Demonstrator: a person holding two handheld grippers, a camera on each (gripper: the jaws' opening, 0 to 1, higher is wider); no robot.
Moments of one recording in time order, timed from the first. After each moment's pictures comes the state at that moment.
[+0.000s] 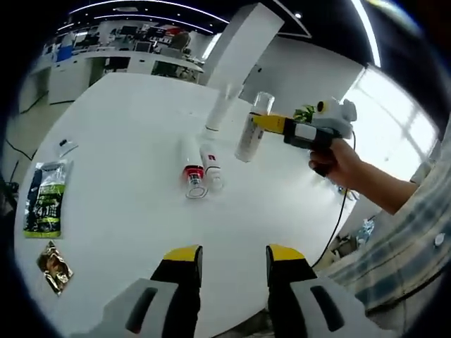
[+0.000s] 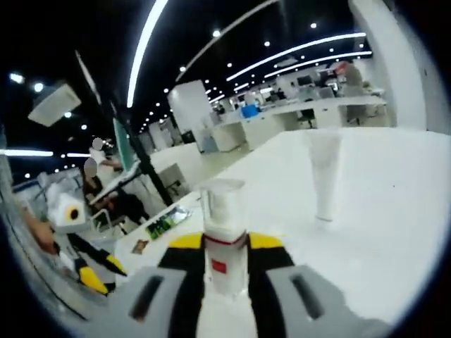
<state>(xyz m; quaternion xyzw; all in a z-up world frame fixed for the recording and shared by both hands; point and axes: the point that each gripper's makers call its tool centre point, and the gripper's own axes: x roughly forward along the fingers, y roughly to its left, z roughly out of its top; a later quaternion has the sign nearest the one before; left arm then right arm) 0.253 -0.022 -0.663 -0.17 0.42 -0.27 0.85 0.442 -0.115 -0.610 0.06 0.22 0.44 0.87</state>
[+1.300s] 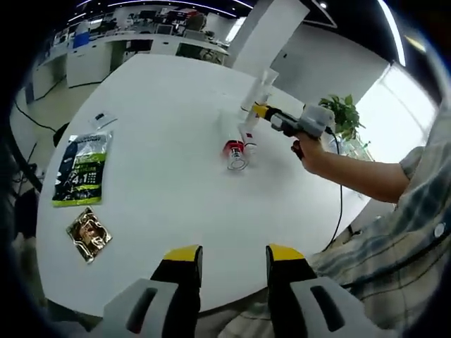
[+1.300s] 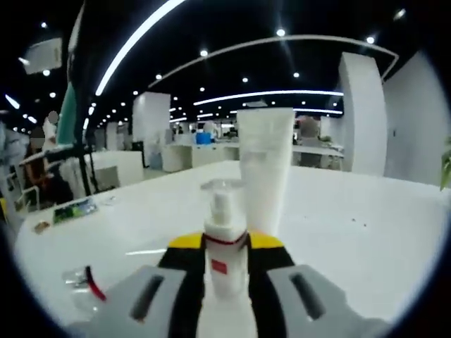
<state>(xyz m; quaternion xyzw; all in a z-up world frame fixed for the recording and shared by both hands) 0.223 0.039 -0.675 -0.15 0.49 -0.20 0.84 0.553 -0.140 -0.680 -0.03 0.09 0.29 0.95</state>
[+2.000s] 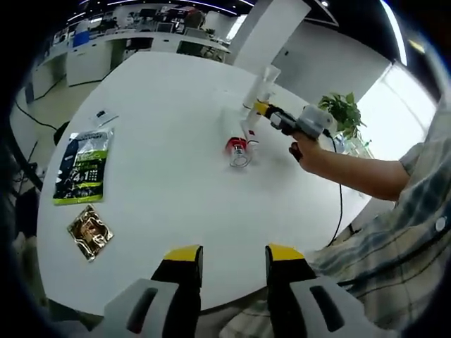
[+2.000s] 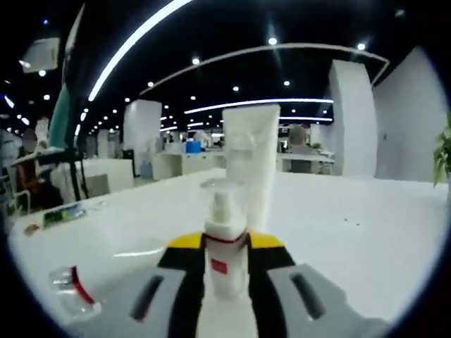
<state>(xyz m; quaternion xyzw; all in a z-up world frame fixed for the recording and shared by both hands) 0.221 0.042 -0.678 -0.15 0.49 -0.20 0.83 0.559 -0.154 -0.680 0.00 0.06 0.25 0.97</state>
